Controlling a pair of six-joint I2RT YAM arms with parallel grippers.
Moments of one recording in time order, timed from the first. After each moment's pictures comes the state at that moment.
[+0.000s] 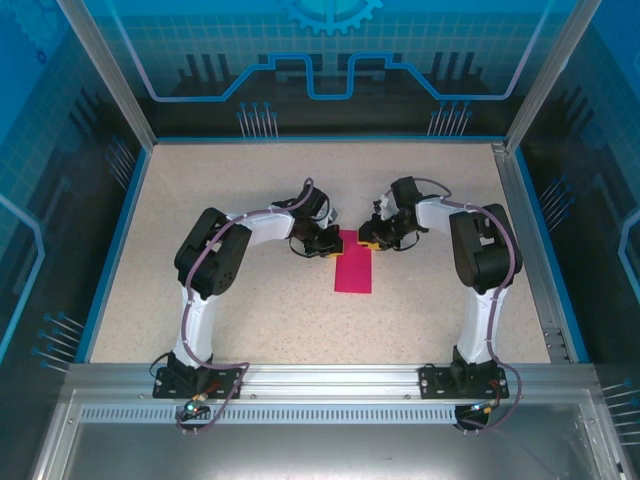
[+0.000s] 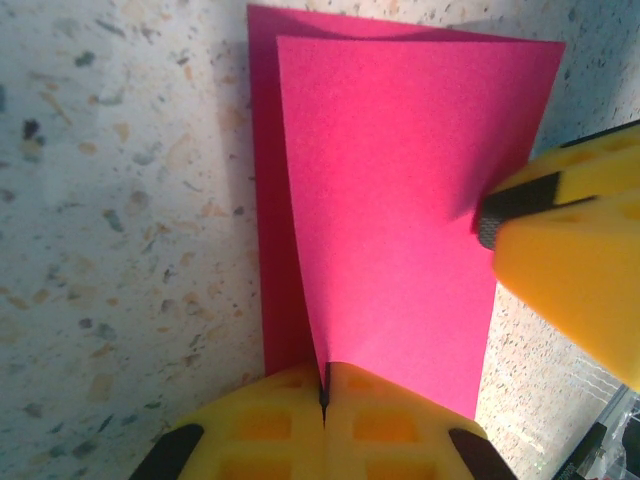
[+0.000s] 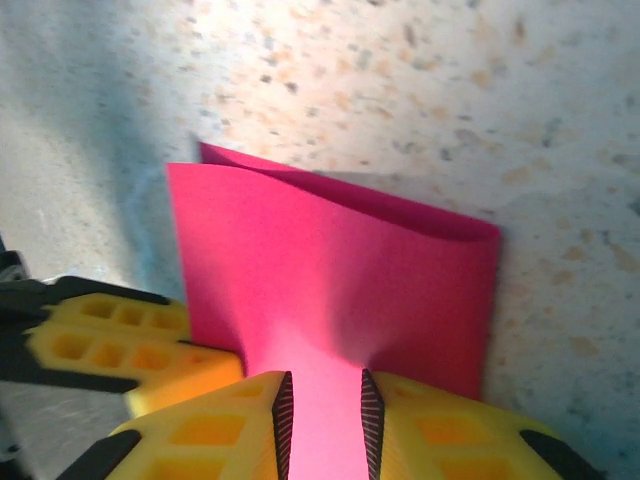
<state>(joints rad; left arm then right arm) -0.51 2.12 1.37 -0.38 0.54 -0.66 0.25 2.03 1.24 -0.47 -0.67 0.44</state>
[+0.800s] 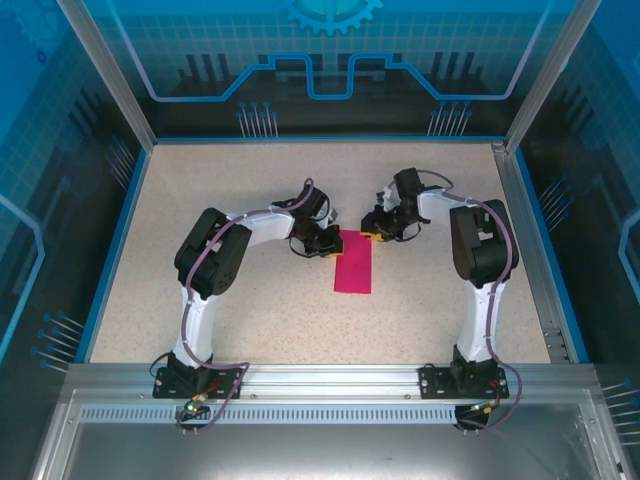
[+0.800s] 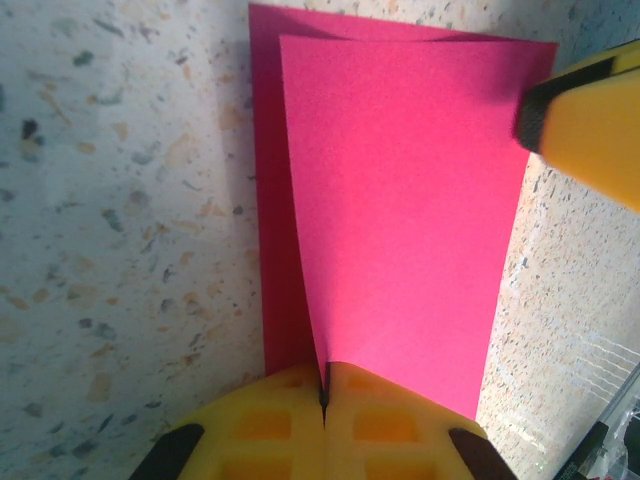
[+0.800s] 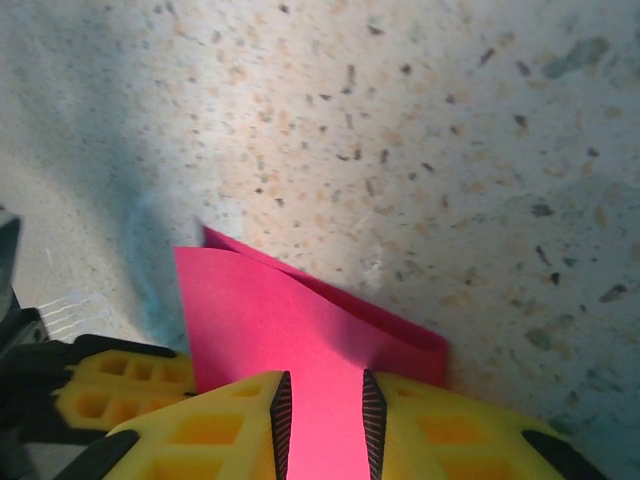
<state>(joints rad) -0.51 2.12 1.37 -0.39 0.54 -0.66 0.21 2.09 1.35 -0.53 -0.66 0.42</state>
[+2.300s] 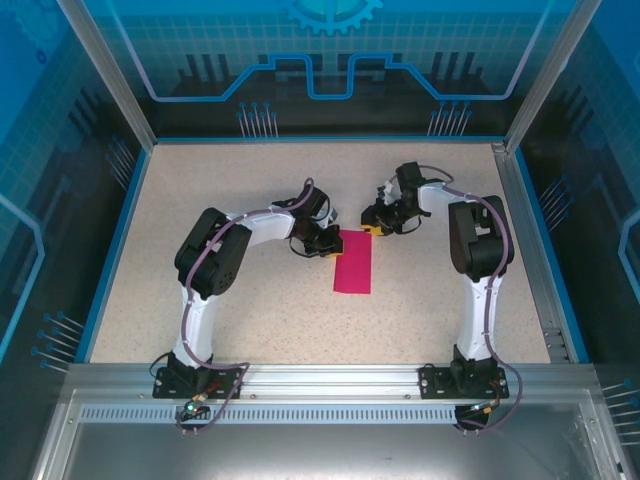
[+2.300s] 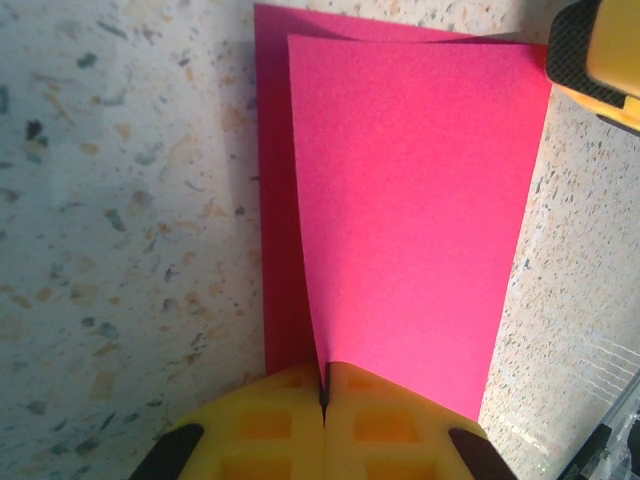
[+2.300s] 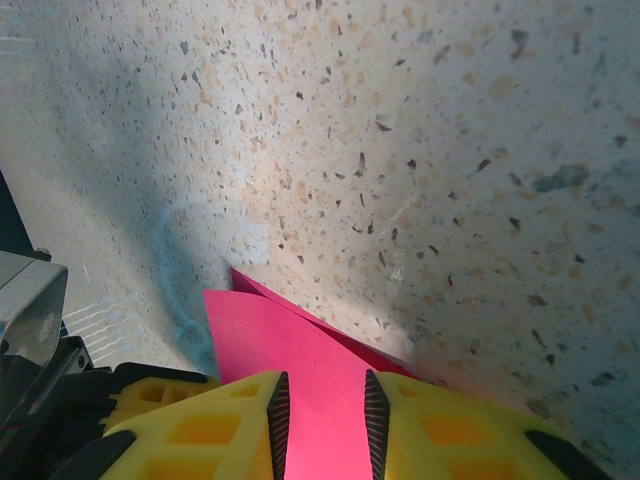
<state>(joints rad) -0.51 2.12 1.38 -0.39 0.54 -0.66 0.19 2.15 1.46 -0.59 -0.71 0.44</state>
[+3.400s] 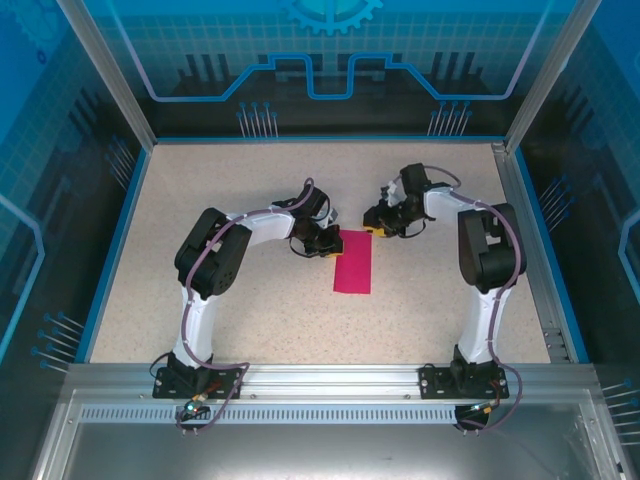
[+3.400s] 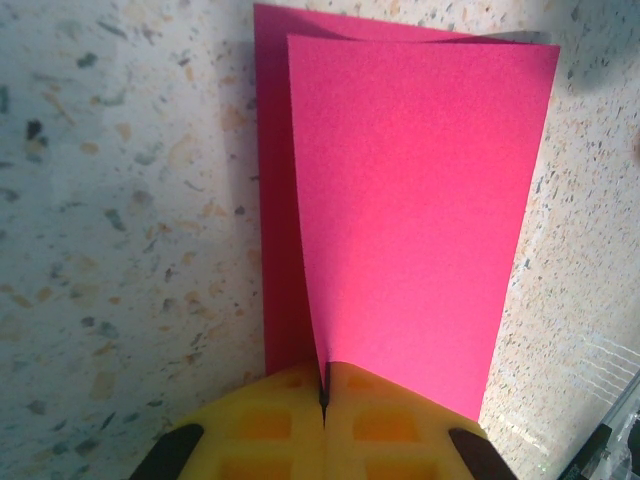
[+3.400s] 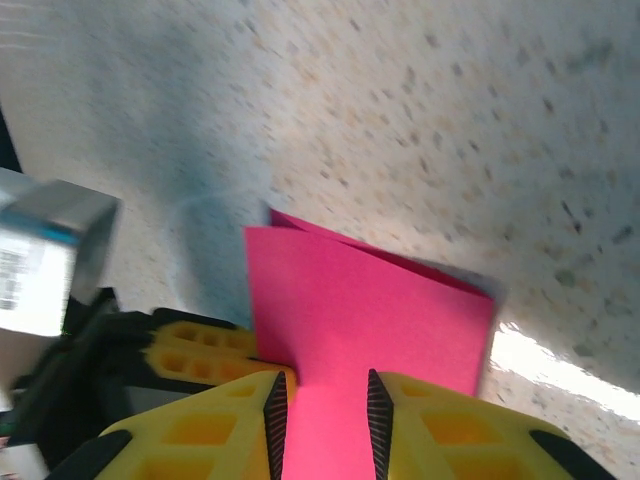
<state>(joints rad) -0.51 2.12 1.38 -0.39 0.54 -0.66 0.20 2.03 1.33 -0.55 -0.70 0.46</state>
